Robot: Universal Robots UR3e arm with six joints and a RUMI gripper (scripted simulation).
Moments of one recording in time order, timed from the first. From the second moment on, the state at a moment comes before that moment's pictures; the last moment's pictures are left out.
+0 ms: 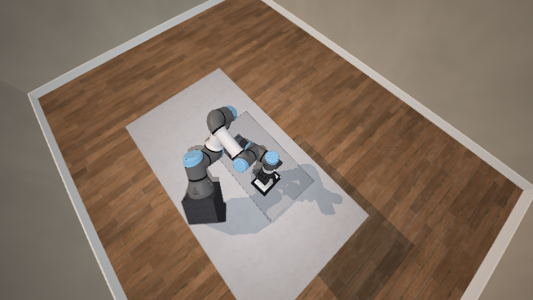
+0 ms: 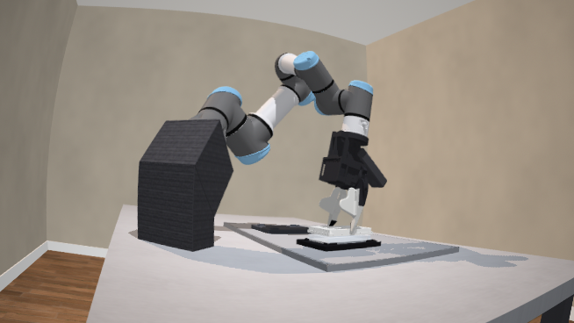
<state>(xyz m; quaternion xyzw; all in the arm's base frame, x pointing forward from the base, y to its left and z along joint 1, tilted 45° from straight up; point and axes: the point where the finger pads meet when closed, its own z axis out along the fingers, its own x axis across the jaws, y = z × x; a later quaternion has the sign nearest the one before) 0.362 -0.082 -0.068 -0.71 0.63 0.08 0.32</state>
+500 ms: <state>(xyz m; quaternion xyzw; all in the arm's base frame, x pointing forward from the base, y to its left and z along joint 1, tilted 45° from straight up) 0.363 -0.081 -0.070 -0.71 0.63 0.08 0.32</state>
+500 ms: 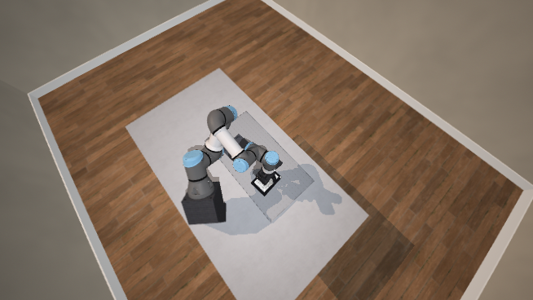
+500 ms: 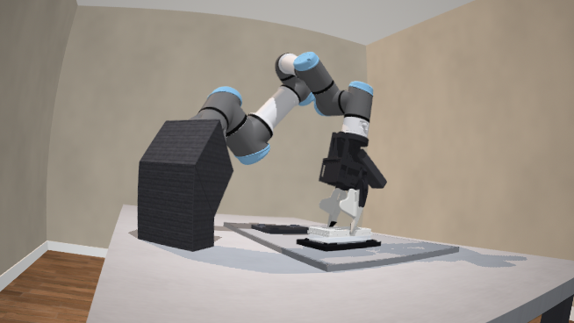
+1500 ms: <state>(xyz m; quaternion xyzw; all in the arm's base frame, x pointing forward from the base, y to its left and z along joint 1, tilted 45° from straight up) 0.364 -0.080 -0.071 -0.71 0.63 0.08 0.32</state>
